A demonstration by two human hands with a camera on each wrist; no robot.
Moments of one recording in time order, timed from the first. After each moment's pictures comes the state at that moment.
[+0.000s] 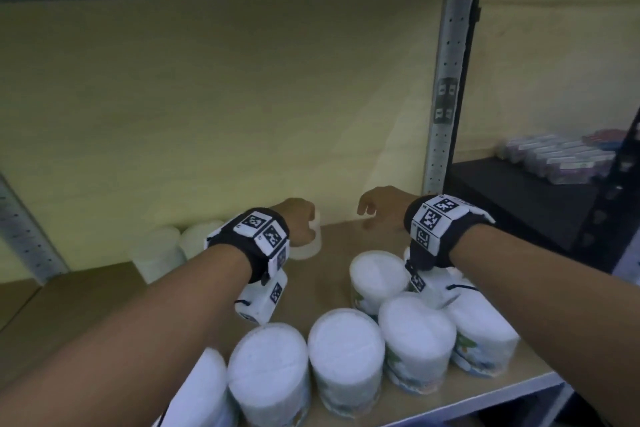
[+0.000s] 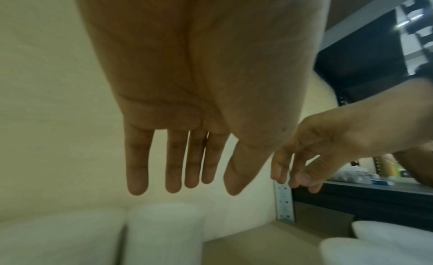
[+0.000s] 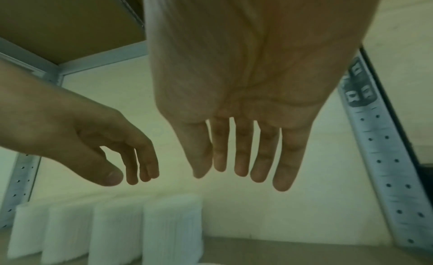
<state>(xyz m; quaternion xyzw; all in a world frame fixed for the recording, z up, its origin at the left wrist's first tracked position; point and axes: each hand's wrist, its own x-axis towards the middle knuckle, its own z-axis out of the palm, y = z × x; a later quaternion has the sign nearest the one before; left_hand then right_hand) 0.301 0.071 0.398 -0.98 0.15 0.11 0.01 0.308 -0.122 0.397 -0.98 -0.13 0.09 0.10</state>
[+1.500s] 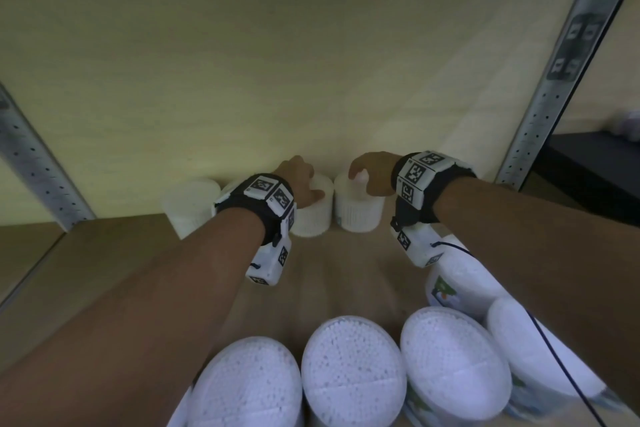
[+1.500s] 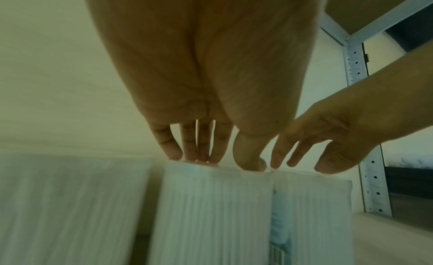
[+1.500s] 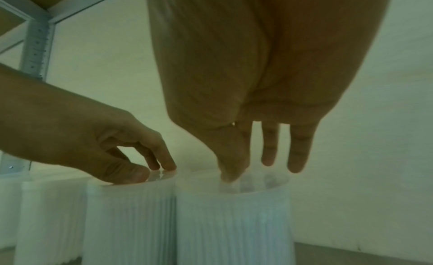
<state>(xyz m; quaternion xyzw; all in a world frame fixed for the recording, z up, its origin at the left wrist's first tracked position) 0.376 0.181 0.335 -0.99 0.07 0.04 -0.09 0.387 0.010 0.363 -0.98 -0.14 0.11 0.03</state>
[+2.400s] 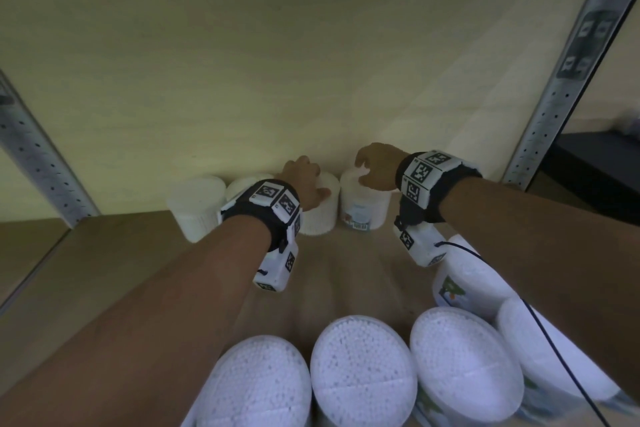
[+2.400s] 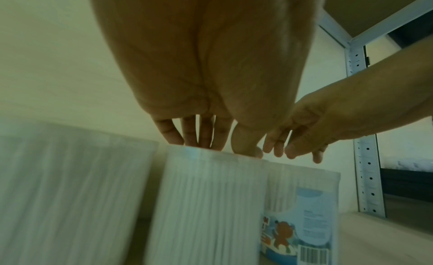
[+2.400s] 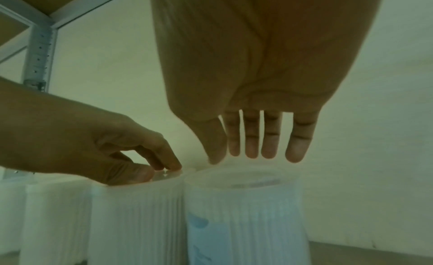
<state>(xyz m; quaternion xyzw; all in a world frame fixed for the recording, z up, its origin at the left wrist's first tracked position) 0.374 0.180 0.327 -0.99 0.07 0.04 -0.09 0.385 0.016 0.367 -0.99 -0.14 0.07 0.04</state>
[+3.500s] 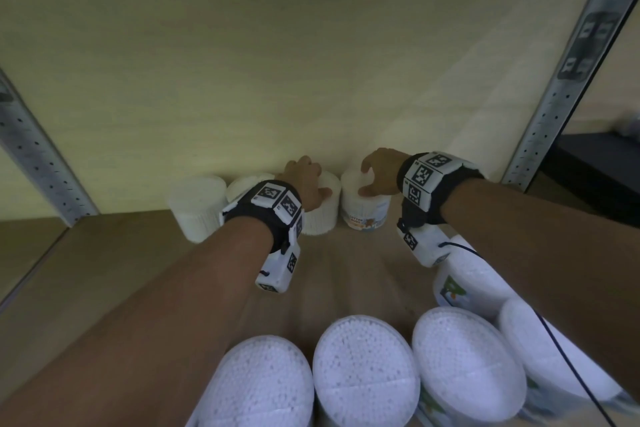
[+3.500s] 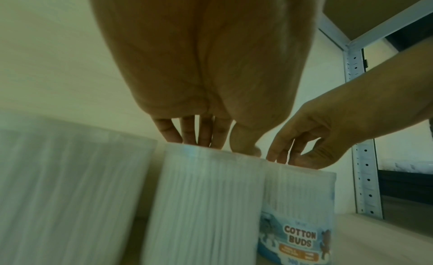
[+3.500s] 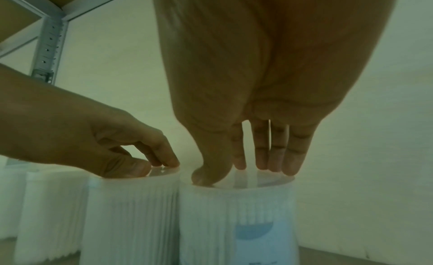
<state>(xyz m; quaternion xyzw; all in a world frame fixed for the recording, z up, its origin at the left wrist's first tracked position) 0.373 0.179 0.326 -0.99 0.07 0.03 -0.09 0.390 0.014 0.361 -0.99 -0.13 0.10 -0.03</state>
